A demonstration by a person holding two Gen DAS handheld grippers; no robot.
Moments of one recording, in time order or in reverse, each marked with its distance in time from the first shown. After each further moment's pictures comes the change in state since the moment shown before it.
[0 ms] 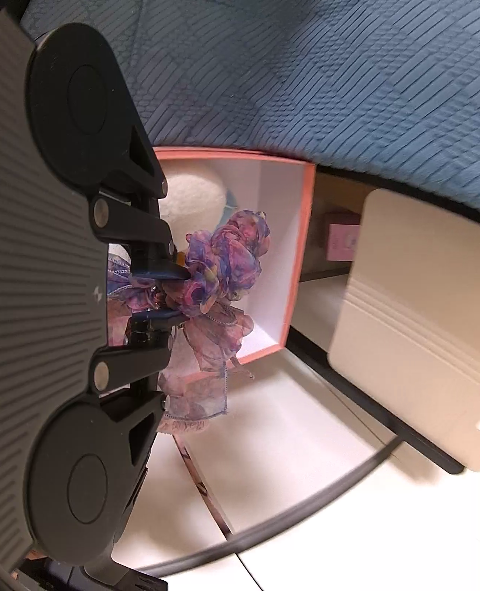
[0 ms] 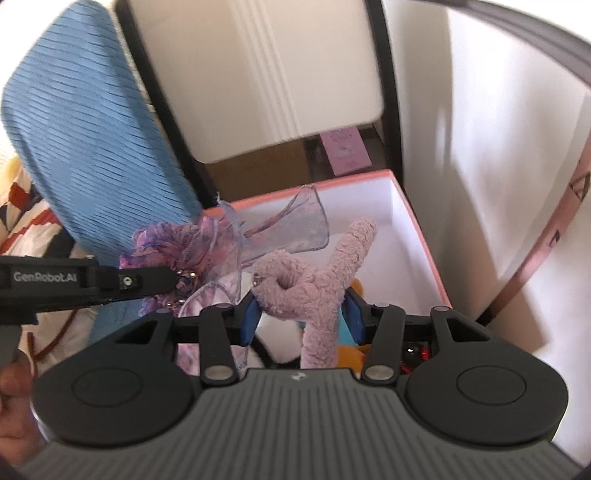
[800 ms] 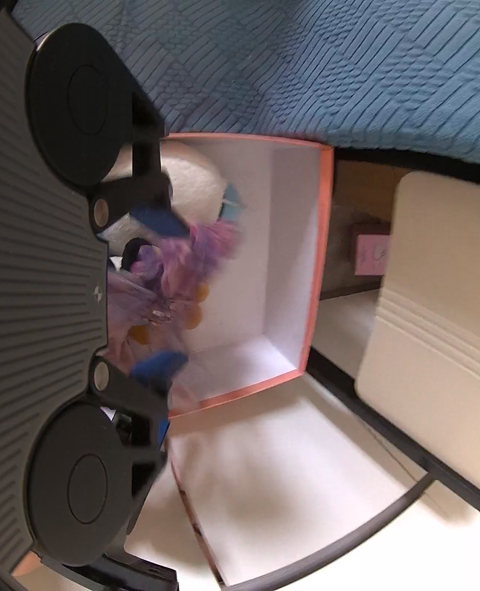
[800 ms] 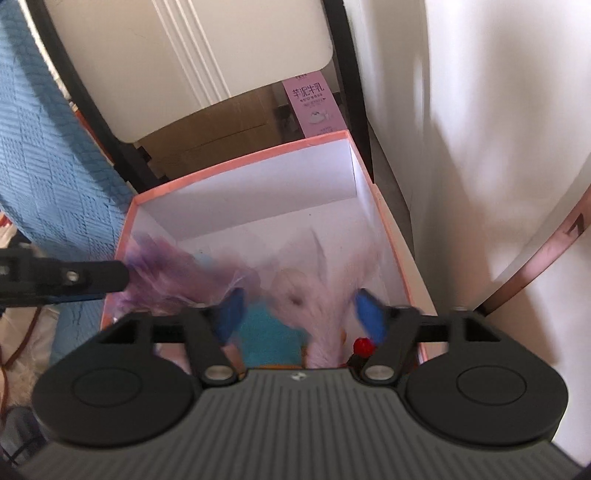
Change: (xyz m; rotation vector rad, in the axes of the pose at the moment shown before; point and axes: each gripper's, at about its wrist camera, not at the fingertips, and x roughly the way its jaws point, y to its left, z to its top) left arm 0.062 -0.001 0.017 0.001 0.073 0.068; right arm 0.069 -0.058 0.012 0.055 0.096 -0.021
